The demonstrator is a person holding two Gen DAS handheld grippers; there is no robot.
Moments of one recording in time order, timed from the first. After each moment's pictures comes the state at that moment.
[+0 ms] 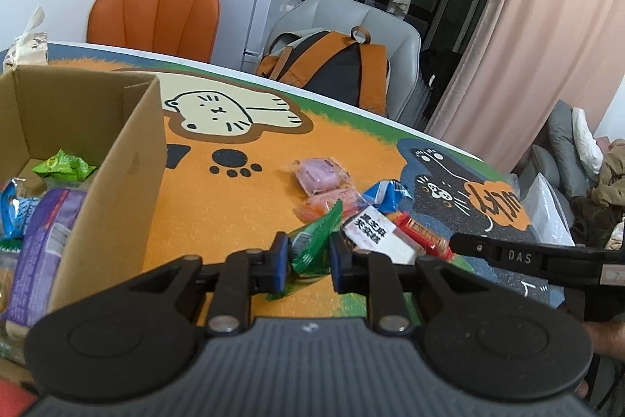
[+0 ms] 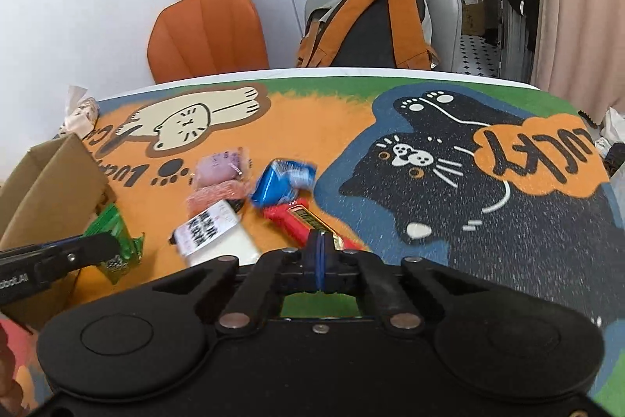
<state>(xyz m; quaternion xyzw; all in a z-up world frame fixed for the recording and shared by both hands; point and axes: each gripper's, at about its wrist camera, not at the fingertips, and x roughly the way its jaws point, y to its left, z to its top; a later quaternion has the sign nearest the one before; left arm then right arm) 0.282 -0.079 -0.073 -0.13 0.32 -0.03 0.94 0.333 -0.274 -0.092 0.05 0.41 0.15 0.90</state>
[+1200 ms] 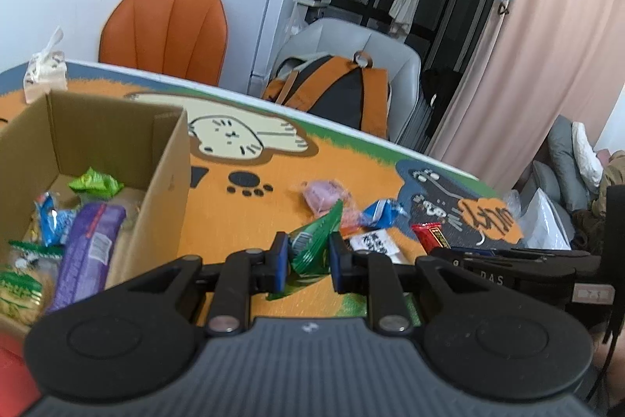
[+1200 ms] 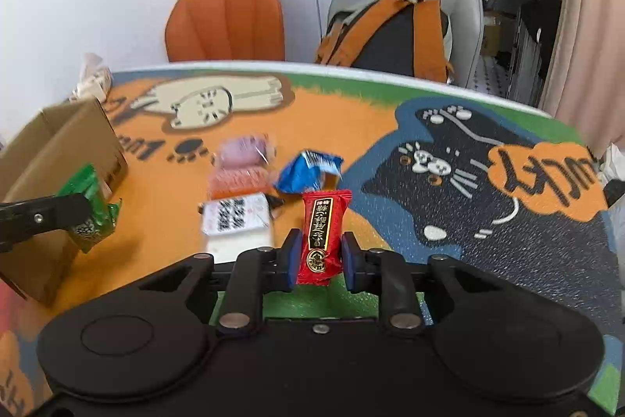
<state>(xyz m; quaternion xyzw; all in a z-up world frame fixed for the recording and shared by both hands) 0.251 -0.071 -0.045 -0.13 0.29 -0.02 0.95 0.318 -0.250 -0.077 -0.02 0.39 0.17 0.90</state>
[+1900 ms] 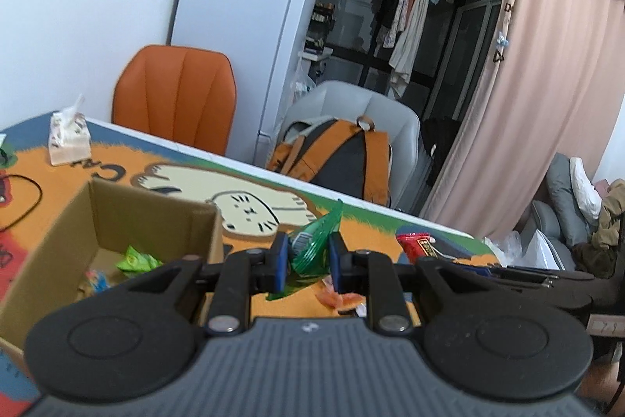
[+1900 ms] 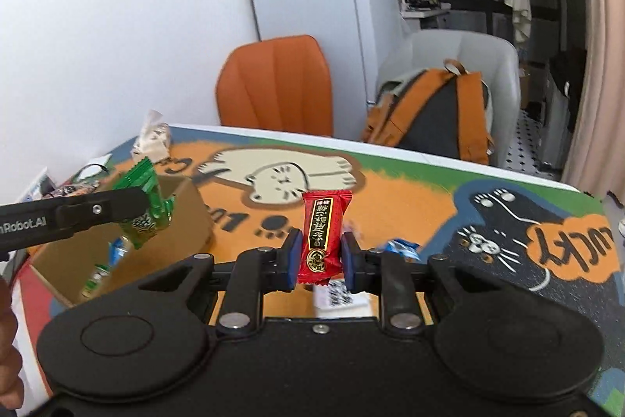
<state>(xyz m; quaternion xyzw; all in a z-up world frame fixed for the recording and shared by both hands) 0.230 -0.044 0.019 -0.12 0.22 0.00 0.97 0.295 -0.205 -0.009 0.01 0.32 0.23 0.92</state>
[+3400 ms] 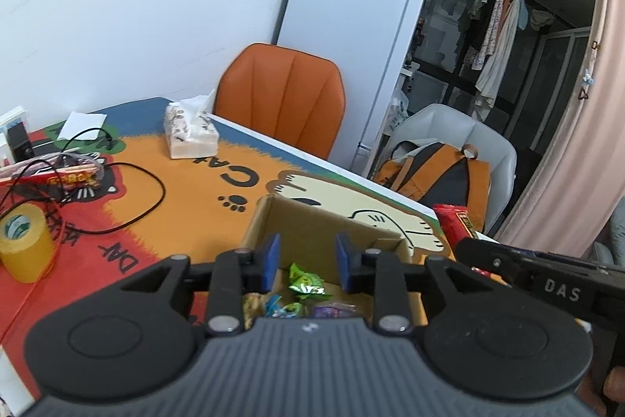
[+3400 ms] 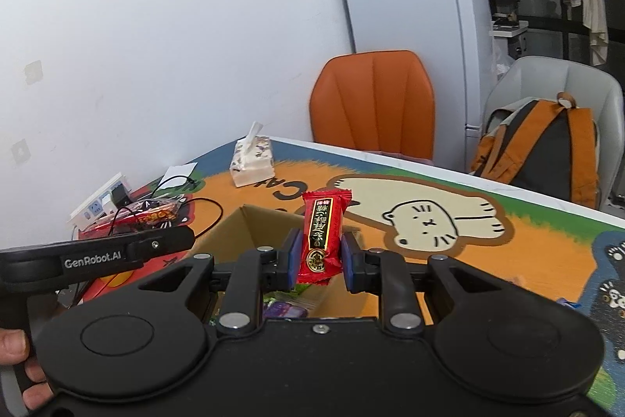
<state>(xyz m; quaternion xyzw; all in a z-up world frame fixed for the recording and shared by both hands) 0.208 0.092 0.014 -0.16 0.23 0.12 0.95 0.296 -0.067 0.009 0.01 0.30 0.33 0.90</state>
